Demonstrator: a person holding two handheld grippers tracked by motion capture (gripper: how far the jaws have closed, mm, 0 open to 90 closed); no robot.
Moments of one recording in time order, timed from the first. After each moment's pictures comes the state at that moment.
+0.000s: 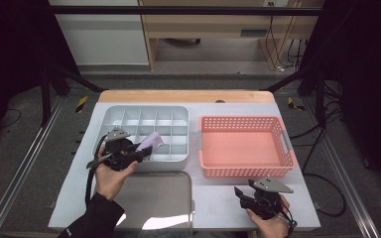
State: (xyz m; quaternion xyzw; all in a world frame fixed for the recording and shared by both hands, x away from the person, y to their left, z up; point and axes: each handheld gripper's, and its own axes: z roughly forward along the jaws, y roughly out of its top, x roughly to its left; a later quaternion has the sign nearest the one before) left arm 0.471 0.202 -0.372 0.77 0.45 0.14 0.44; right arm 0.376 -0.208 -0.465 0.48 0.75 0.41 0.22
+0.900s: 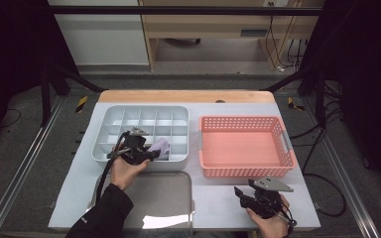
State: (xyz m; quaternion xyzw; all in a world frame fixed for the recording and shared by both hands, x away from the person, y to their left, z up) left arm 0.507 0.176 -0.408 0.81 0.45 0.11 0.35; right arm 0.379 -0.209 -0.467 0.48 0.74 0.41 0.21
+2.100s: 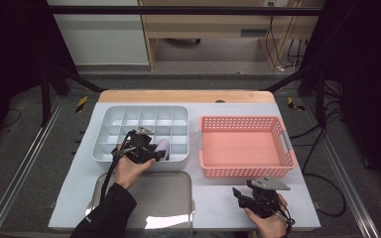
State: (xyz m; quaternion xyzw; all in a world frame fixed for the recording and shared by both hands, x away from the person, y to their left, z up) left arm 0.512 0.164 -0.409 0.81 0.45 0.12 0.35; right arm 0.383 -0.206 -0.470 0.48 0.75 0.40 0.20
